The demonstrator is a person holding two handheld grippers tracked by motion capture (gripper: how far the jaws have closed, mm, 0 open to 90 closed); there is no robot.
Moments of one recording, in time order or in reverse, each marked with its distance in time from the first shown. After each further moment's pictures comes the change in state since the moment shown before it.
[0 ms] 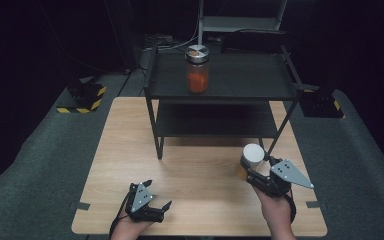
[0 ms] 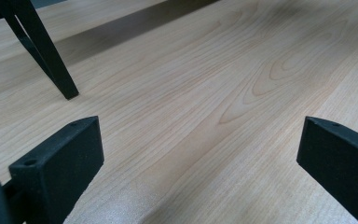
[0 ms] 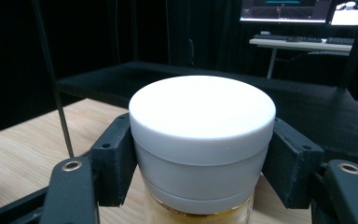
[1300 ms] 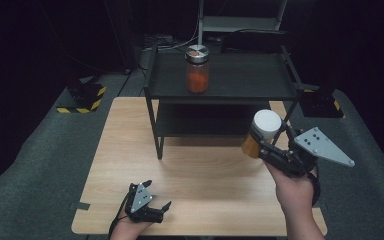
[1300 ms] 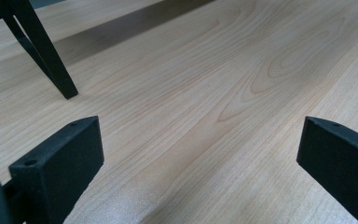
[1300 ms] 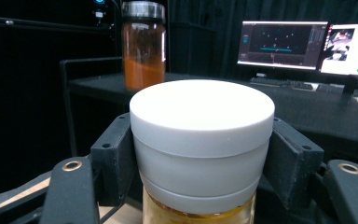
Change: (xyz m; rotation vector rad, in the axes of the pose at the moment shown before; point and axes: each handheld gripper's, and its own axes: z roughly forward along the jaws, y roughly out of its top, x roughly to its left) left arm 0.001 -0.001 -0.001 -0.001 -0.005 0.007; right arm 0.009 0.122 -0.020 -0.104 0.001 -0.036
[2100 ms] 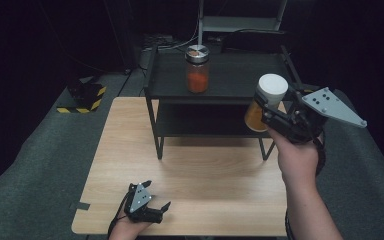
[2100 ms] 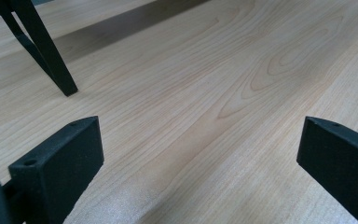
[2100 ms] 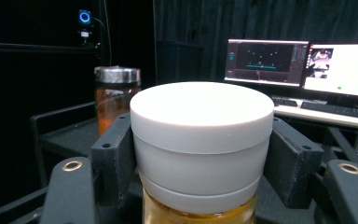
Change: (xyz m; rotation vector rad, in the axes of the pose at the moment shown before) left arm 0.002 0.000 -0.001 0.007 -0.007 -0.002; right arm -0.007 0.054 0.033 -0.044 -0.054 0.004
